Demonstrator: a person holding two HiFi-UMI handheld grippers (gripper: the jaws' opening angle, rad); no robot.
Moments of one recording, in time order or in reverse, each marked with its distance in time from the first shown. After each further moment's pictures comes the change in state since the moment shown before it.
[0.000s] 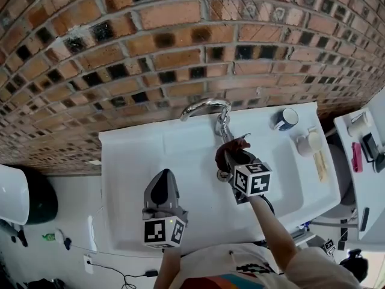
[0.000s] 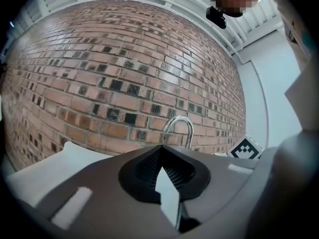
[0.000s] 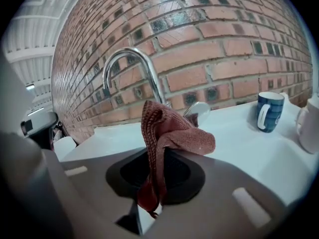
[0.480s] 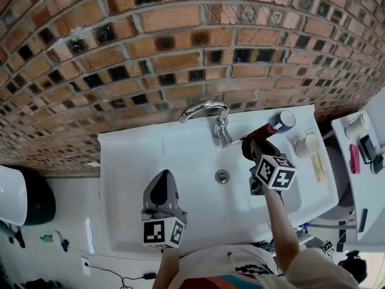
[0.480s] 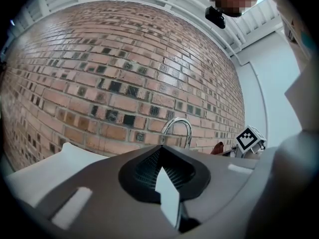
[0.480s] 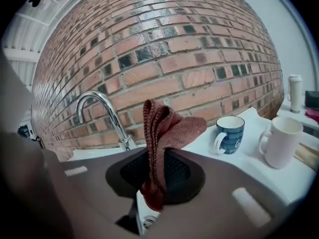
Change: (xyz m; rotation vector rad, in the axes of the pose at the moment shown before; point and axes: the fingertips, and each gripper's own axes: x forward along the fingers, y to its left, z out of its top) left arm -0.002 -0.003 0.003 -0.001 -0.015 -0.012; right arm -0.054 -0.079 0.057 0.096 -0.181 -0.203
